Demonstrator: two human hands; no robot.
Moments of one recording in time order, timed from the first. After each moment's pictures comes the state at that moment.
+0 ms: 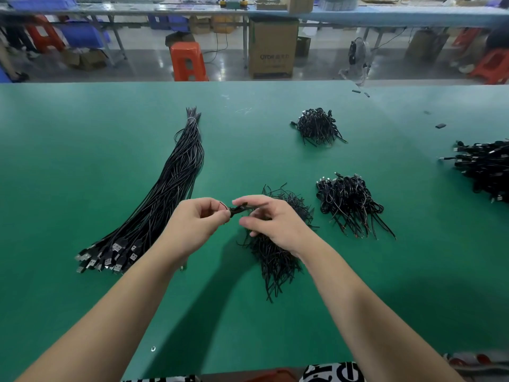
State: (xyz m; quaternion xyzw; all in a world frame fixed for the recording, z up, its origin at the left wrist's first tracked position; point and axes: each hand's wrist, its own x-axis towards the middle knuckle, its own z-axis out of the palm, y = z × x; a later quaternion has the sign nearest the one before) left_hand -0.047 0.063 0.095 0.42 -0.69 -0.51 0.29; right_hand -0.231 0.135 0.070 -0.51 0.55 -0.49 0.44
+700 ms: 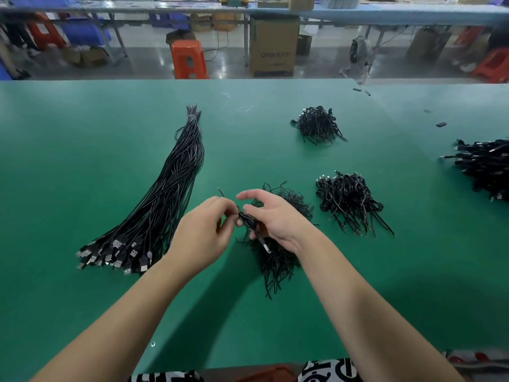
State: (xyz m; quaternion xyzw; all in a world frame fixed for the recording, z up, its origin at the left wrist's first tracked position) left_hand -0.050 0.086 0.089 0.33 -0.88 -0.16 0.32; right_hand -0.225 0.129 0.081 -0.38 0.56 -0.48 0.56
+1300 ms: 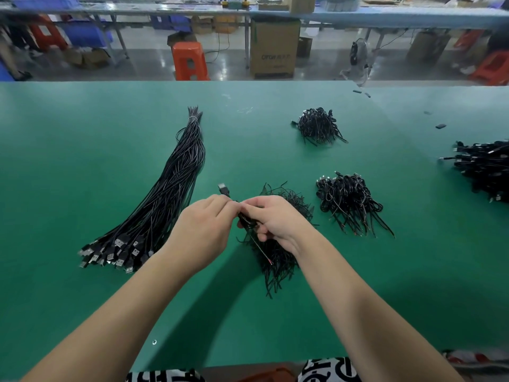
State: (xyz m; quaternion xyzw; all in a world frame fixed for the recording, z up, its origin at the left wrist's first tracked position) left_hand -0.048 0.080 0.092 0.20 -0.93 0.07 0.30; right_hand -0.218 0.131 0.086 -0.38 0.59 -0.47 0.54
